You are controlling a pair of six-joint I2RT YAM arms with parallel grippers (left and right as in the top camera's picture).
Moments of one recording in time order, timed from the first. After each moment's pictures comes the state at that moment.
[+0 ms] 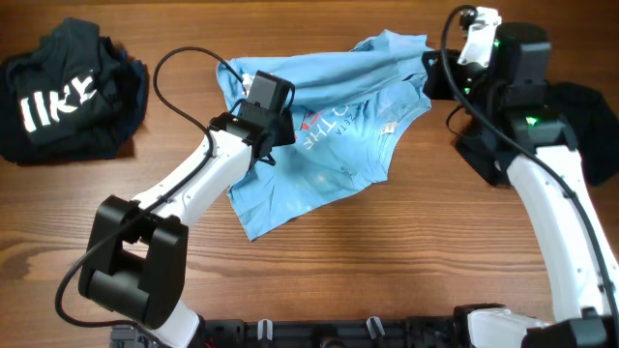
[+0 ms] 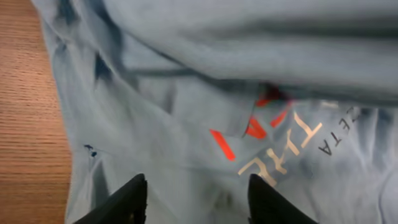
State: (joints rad) left arm -0.43 1.77 1.17 -0.43 -0.10 -0.50; right arm 0.08 1.42 1.27 -0.42 -0.29 0.25
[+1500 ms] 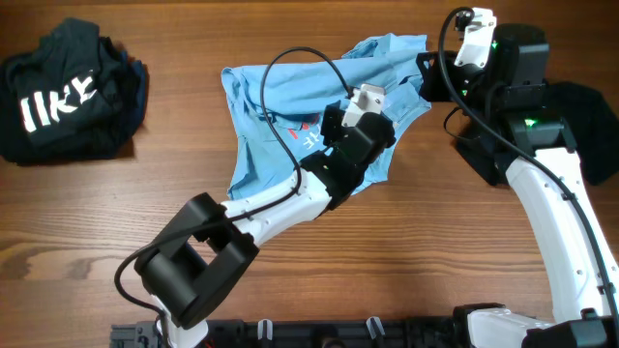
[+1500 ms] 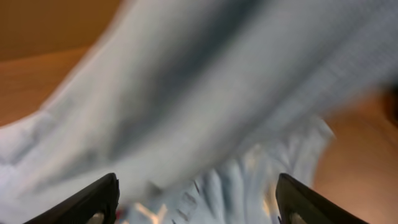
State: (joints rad) left arm -0.84 1.91 1.17 0.19 -0.55 -0.28; right arm 0.09 1.42 1.26 -0.42 -0.31 0.25
